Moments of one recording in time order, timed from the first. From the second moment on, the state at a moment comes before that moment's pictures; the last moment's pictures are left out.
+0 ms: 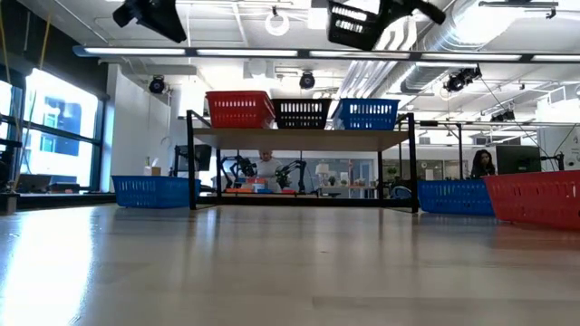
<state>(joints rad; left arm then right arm) 0.52 0.97 1.21 -0.86 -0.47 -0.26 -0.31 1.34 1.61 -0.96 0.47 0.92</state>
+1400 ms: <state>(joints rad) 0.62 1.03 1.21 -0.81 -0.48 -0.04 -0.44 1.81 1.95 -1.07 0.05 1.05</state>
